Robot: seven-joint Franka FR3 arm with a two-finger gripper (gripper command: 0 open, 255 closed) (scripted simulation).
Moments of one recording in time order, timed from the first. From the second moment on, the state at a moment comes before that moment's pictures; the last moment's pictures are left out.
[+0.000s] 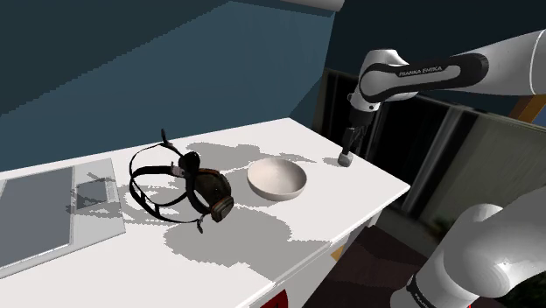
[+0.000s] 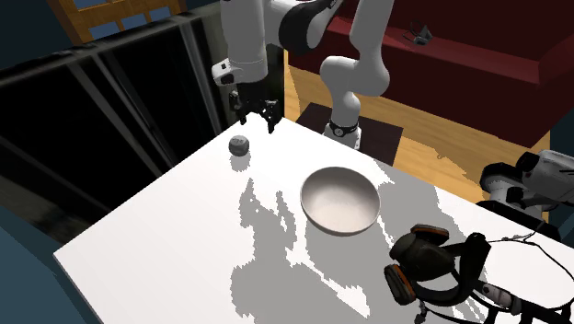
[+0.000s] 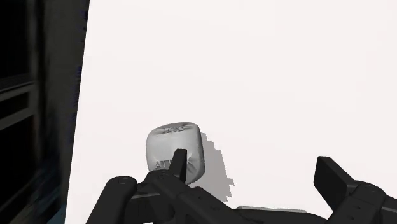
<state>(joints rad) -0.09 -0.39 -0.28 -2.33 -0.10 1.94 -0.34</state>
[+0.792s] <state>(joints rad) -0.11 -0.18 -0.36 -2.31 -0.09 2.12 -0.43</state>
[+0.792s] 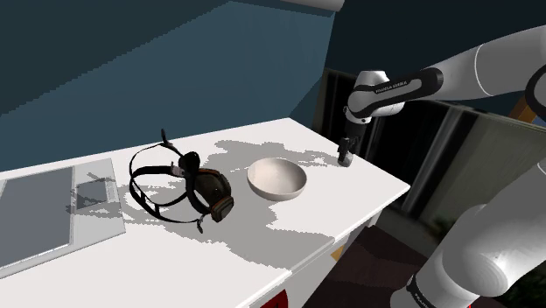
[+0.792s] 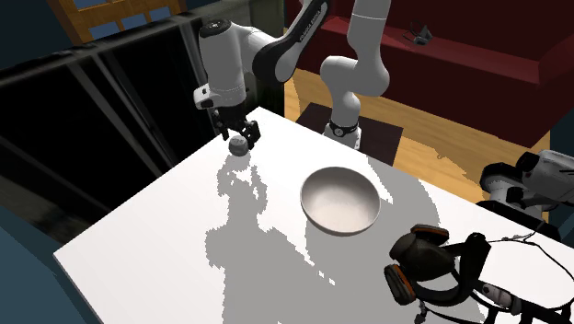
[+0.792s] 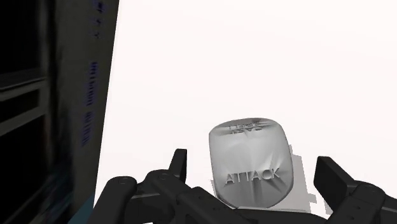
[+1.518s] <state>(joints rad) -0.11 -0.17 -0.36 -2.31 -0.09 2.14 -0.43</state>
